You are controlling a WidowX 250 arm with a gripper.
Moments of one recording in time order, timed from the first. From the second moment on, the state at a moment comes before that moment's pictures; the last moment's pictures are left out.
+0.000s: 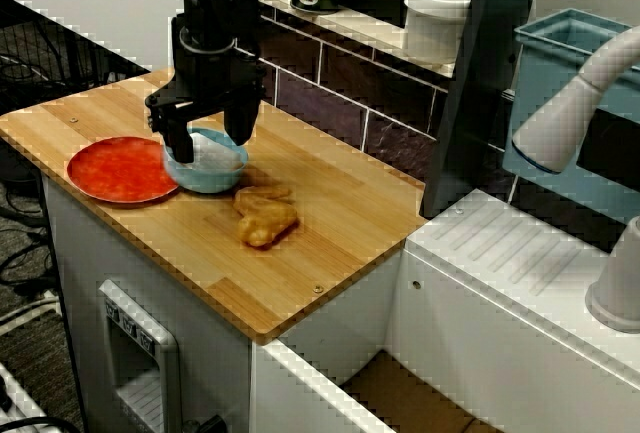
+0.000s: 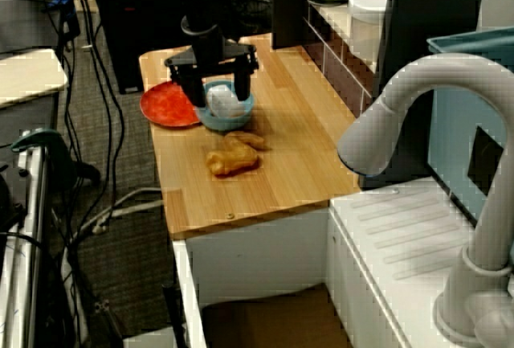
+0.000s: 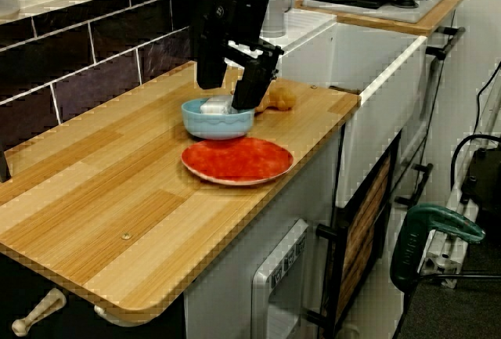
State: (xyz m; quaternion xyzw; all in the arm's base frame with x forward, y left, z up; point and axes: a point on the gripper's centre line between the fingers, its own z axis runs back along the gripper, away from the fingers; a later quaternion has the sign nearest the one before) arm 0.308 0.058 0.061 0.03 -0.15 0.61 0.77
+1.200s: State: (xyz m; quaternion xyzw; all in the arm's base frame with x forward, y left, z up) arm 0.310 0.072 0.050 0.01 -0.11 0.65 0.75
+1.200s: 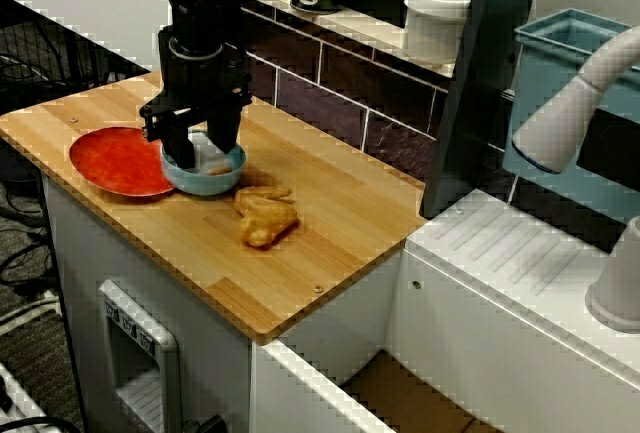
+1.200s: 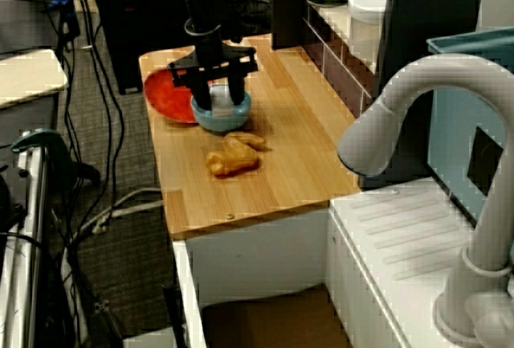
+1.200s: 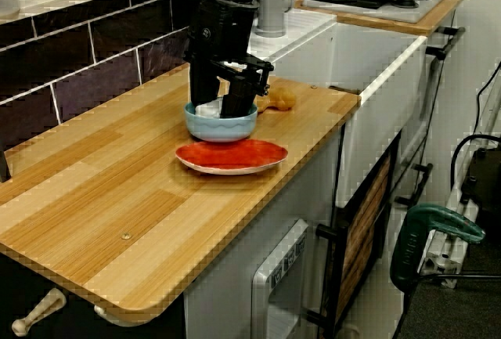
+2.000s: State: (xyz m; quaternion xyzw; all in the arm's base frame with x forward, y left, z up) arm 0.308 0.080 0.059 0.00 -0.10 0.64 0.76
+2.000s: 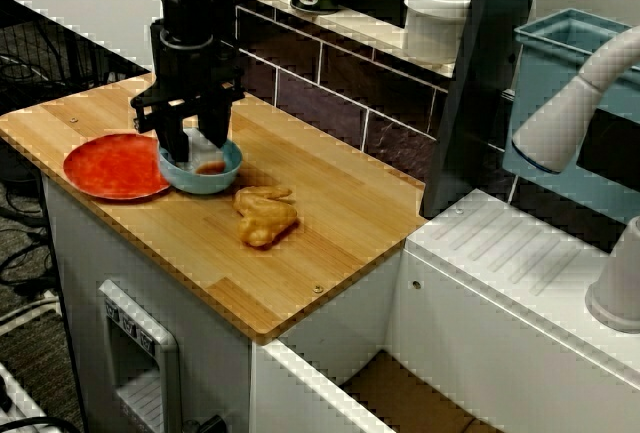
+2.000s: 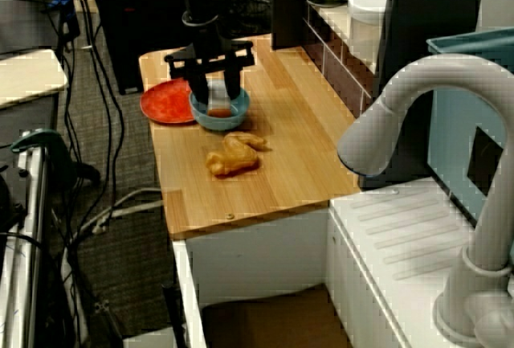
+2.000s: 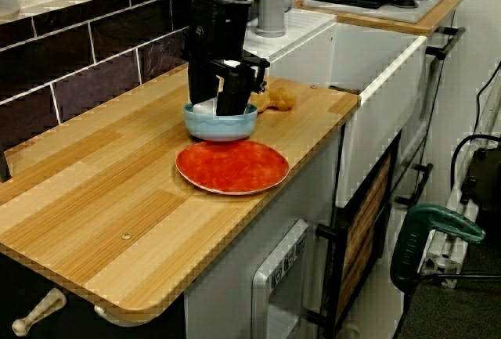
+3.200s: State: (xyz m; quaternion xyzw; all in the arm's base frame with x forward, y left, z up) arm 0.333 0.112 0.093 0.08 -0.23 0.55 0.80
